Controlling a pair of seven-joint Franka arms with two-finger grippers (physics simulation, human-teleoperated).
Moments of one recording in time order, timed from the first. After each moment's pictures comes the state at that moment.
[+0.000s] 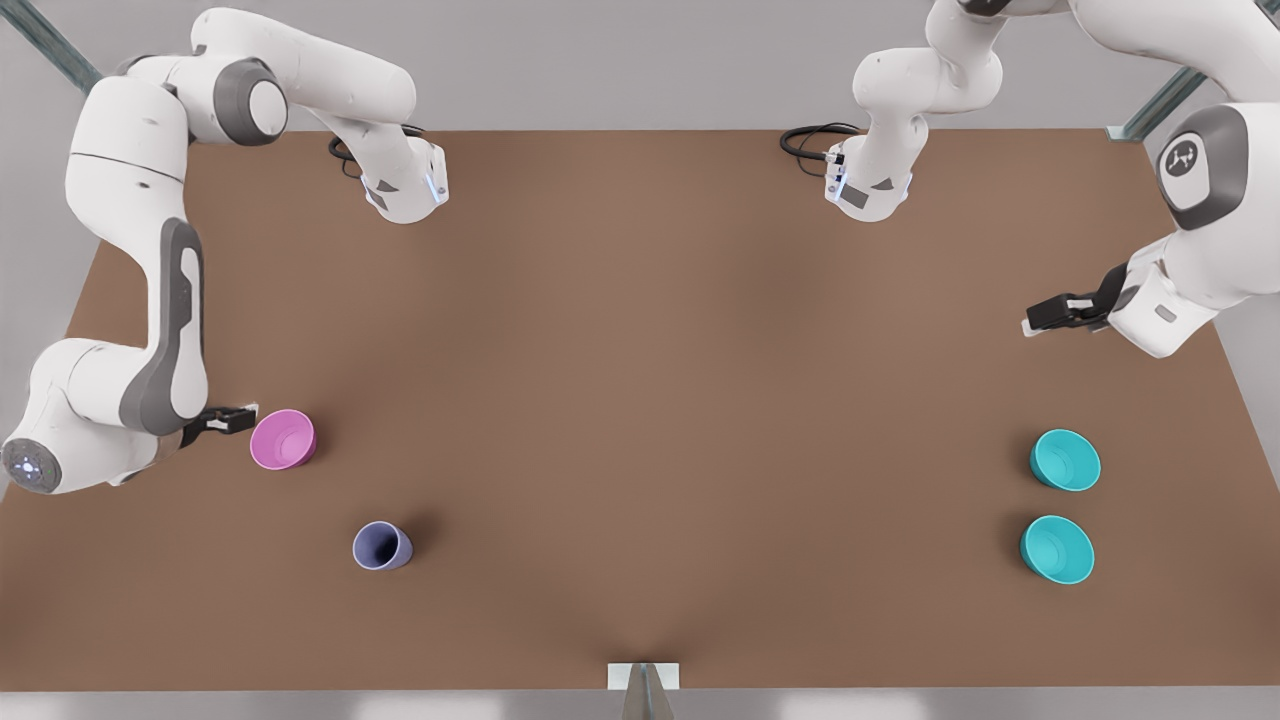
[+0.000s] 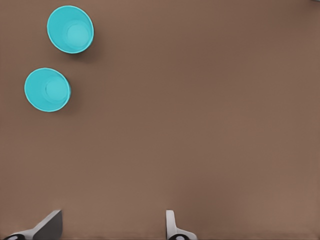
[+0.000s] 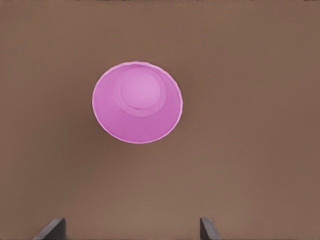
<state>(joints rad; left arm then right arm) 0.01 0.13 0.07 -1.43 -0.08 1.40 -0.02 -0.31 0.65 0.12 -1.31 -0.13 1.44 -0.05</state>
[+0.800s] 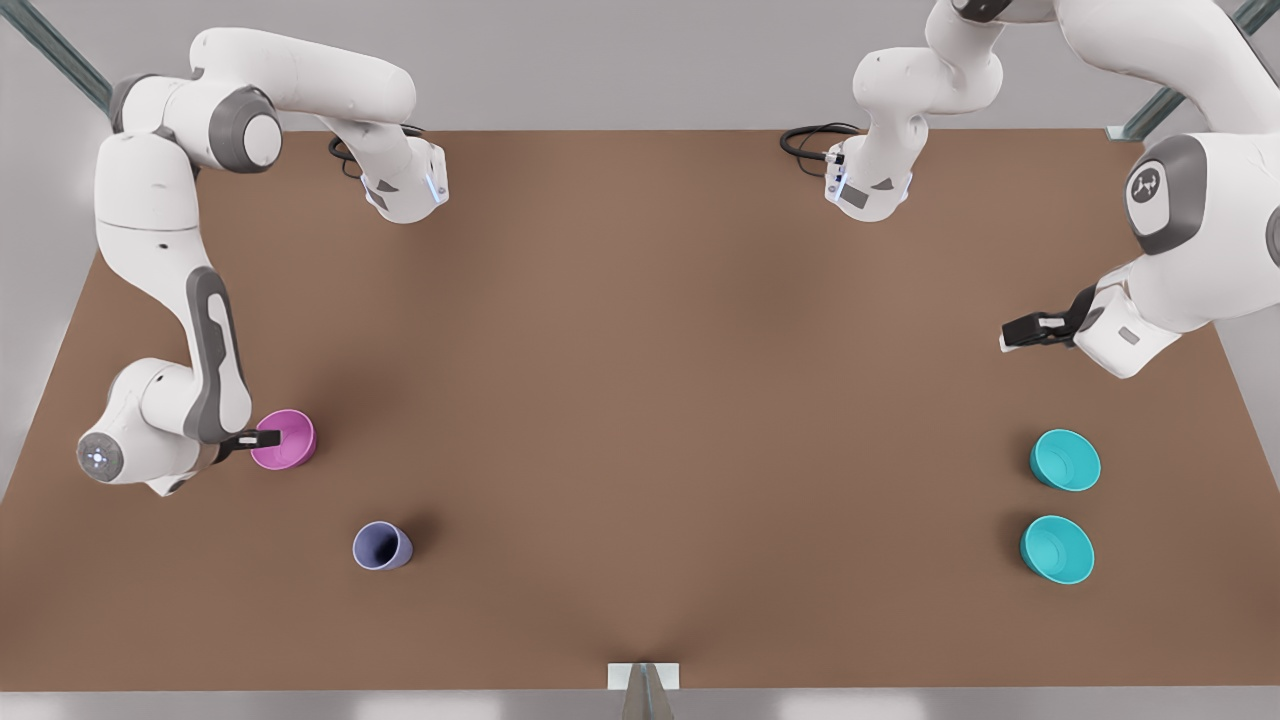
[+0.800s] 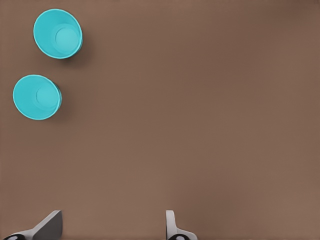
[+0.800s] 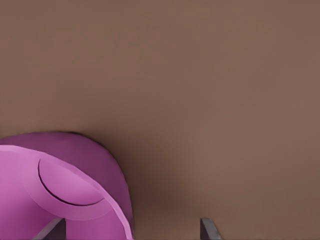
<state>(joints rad) -0.02 0.16 0.06 -1.45 -0.07 1.45 -0.03 -0.31 0.74 0.01 -1.57 -0.07 1.95 -0.28</state>
